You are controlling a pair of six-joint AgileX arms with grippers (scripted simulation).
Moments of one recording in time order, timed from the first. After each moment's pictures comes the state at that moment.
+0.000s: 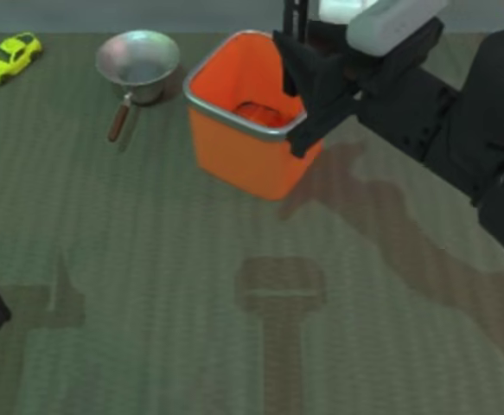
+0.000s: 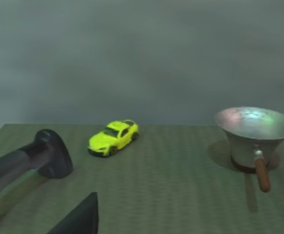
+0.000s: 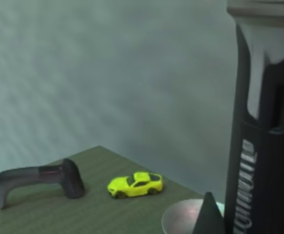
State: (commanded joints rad) left arm 0.00 0.00 0.00 0.00 0.00 0.00; right arm 0.60 1.55 0.81 0.80 -0.18 0.03
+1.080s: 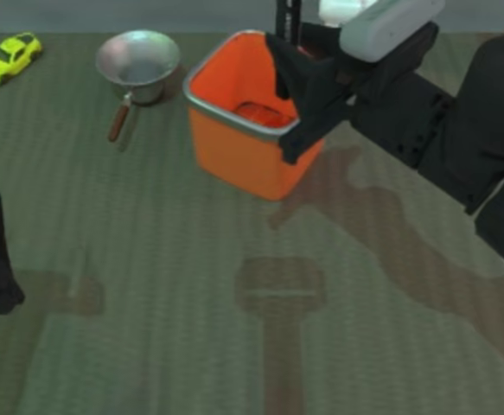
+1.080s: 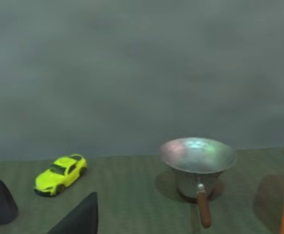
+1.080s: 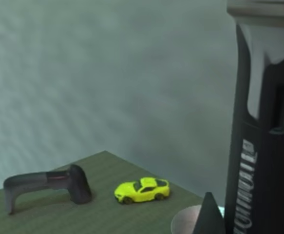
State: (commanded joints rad) left arm -0.10 0.16 0.12 0.09 0.03 0.00; right arm 0.63 1.54 0.81 0.80 -0.15 0.03
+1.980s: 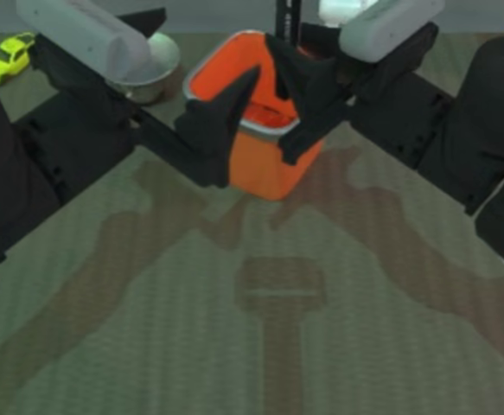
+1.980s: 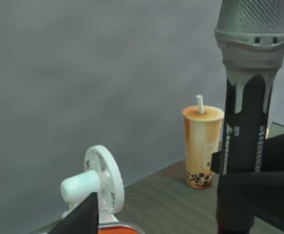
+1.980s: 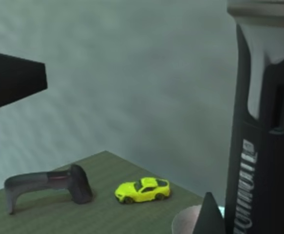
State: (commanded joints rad) left arm -0.57 1.09 0.65 0.48 0.19 0.03; right arm 0.63 1.54 0.81 0.80 -0.15 0.03
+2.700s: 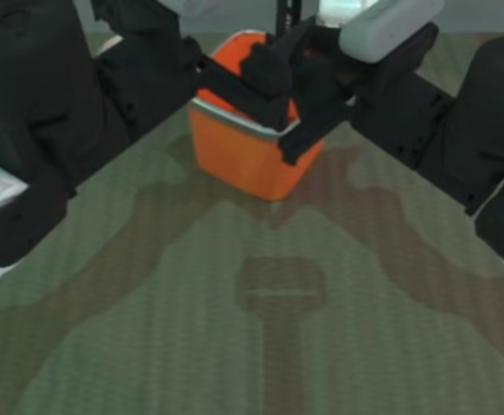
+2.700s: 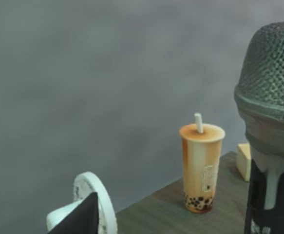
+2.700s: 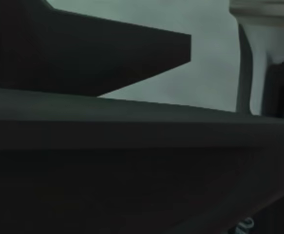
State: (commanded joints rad) left arm -0.61 1.33 0.83 0.54 0.16 0.03; right arm 0.63 1.54 0.81 0.80 -0.15 0.03
